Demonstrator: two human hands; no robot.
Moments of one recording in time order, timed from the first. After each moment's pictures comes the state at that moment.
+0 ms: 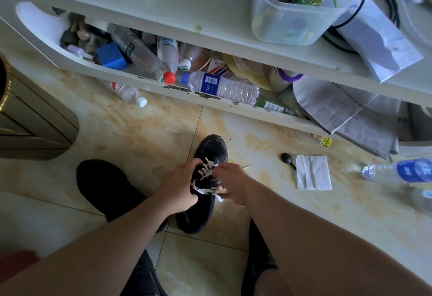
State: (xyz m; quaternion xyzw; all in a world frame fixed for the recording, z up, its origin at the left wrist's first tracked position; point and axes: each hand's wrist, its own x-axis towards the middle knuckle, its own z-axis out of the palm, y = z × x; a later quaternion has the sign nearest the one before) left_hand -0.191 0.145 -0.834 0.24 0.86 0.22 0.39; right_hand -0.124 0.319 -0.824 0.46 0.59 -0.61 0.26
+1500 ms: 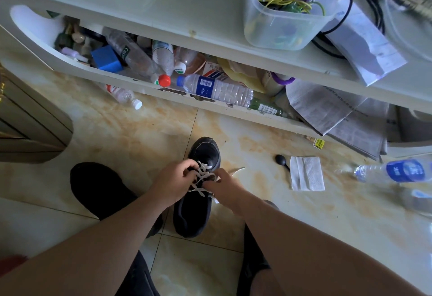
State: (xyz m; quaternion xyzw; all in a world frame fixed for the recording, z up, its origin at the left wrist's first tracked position) left_hand -0.203 0.152 -0.839 0.21 0.85 0.33 0.36; right_hand -0.104 0.309 -0.810 0.39 0.70 -0.54 0.27
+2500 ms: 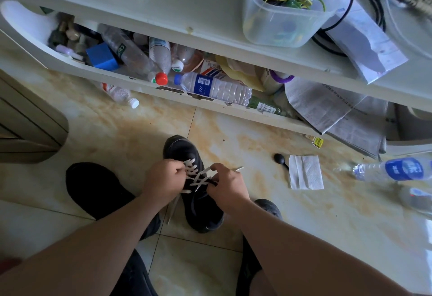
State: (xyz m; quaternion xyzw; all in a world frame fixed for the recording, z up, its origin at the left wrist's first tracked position) left_hand -0.209 0.152 -0.843 0.17 0.90 0.30 0.25; right_hand -0.097 0.308 -0.815 0.32 0.85 -0.38 0.17
